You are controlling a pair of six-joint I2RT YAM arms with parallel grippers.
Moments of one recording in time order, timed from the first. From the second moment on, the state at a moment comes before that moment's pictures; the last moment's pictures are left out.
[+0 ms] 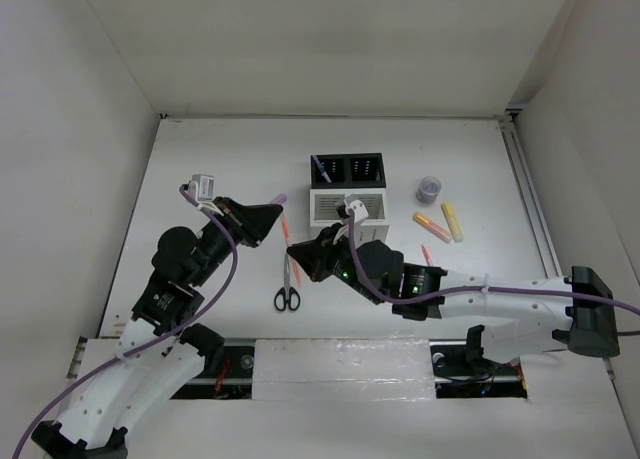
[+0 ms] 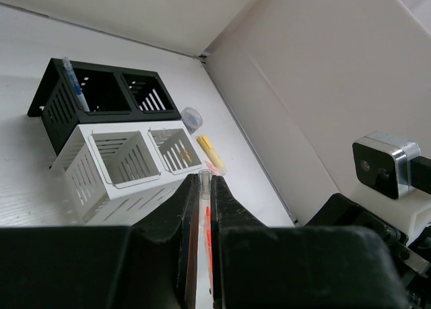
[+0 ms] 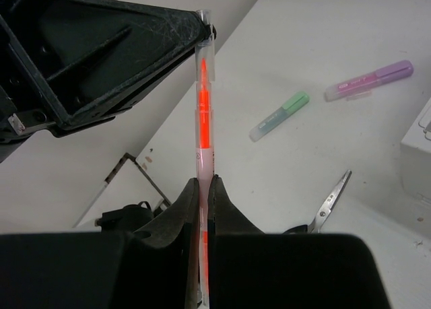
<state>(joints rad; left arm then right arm) -0.52 0.55 0.66 -0.07 0.12 -0.73 1.31 1.28 0.93 0.26 0.46 0.62</state>
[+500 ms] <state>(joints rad) -0.52 0.53 0.64 -0.02 0.14 -0.74 1.31 1.28 0.93 0.31 0.49 0.59</state>
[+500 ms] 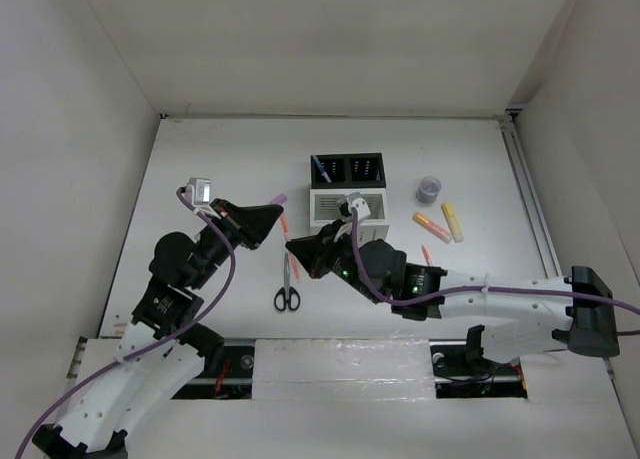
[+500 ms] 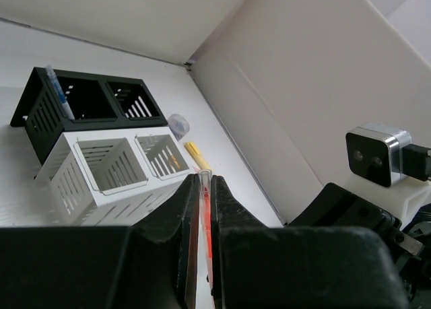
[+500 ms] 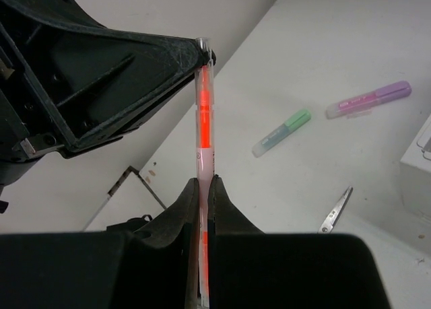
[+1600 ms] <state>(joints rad) -0.51 0.50 0.59 0.12 0.07 -0.74 1.18 1.34 1.01 0.34 0.23 0.55</state>
